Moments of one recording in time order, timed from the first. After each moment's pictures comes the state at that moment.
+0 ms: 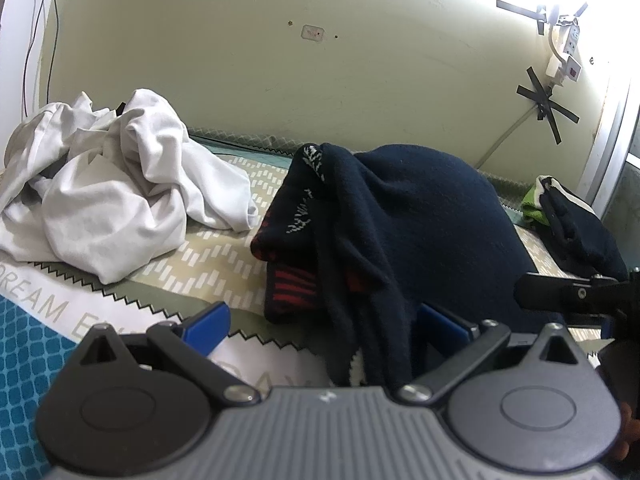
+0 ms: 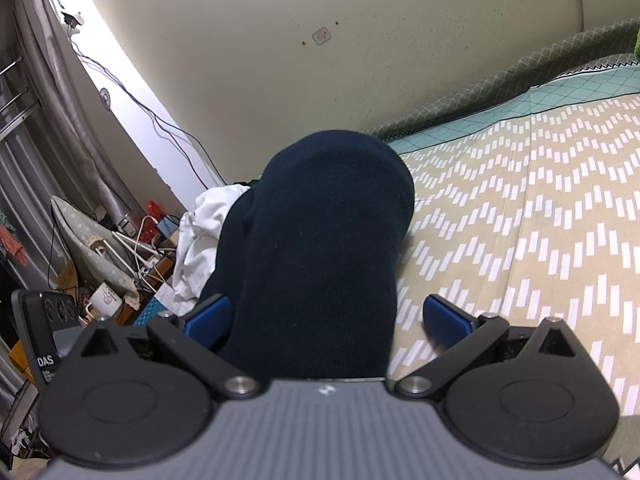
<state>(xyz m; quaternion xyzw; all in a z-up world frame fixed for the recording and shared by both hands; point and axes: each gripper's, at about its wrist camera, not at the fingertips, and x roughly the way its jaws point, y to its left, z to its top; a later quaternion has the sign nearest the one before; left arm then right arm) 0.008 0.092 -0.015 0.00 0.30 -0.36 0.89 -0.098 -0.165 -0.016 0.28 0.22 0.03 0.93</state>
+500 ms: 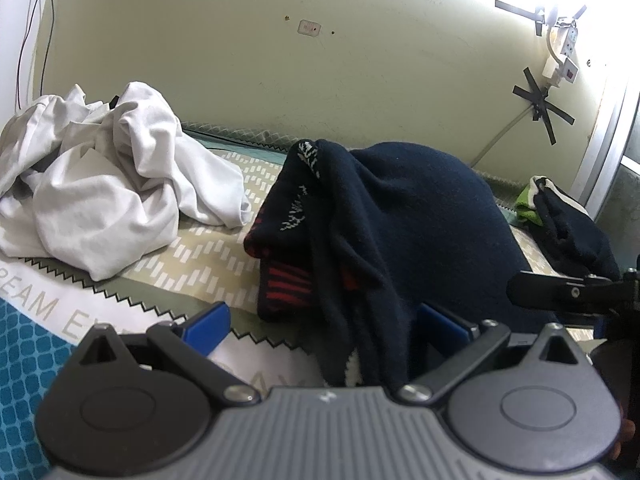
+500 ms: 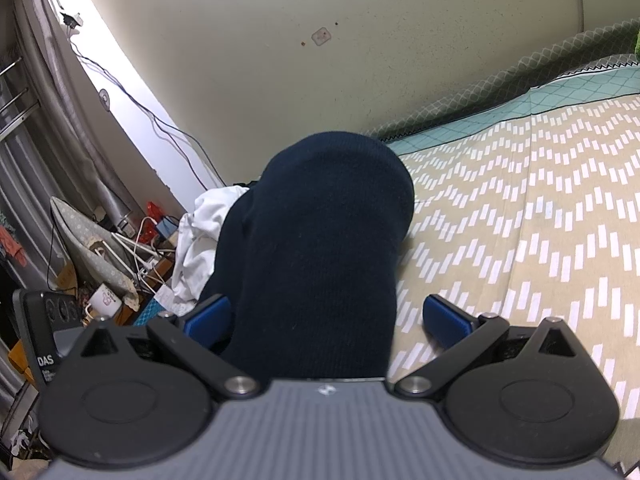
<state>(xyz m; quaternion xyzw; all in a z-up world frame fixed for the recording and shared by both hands) 0.011 0.092 -0.017 -0.01 0.30 -0.37 0.88 -0.096 -0.166 -0.016 0.28 0.22 0.03 0.93</state>
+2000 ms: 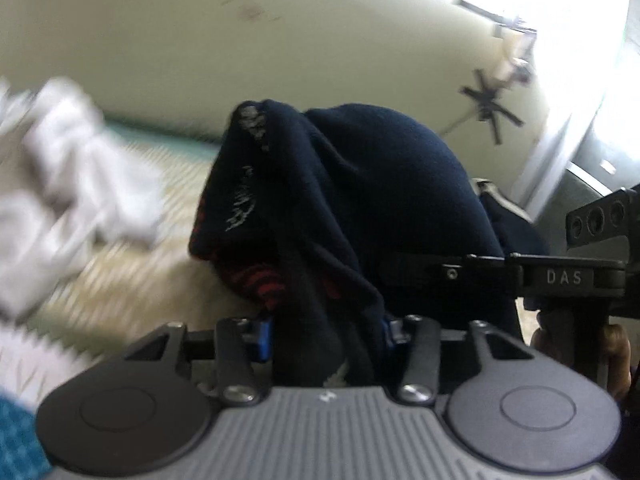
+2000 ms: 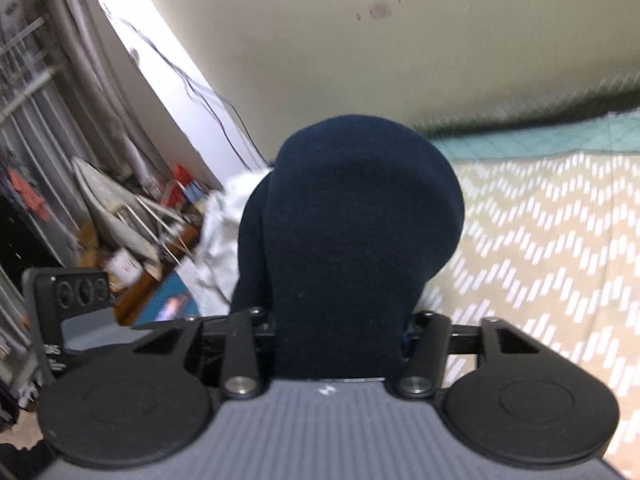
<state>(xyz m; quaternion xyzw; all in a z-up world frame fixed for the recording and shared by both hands) 0.026 0.059 0.011 -0.03 0.32 -0.47 0.82 -0.053 -0.165 0.019 0.24 0.25 0.10 0.93</state>
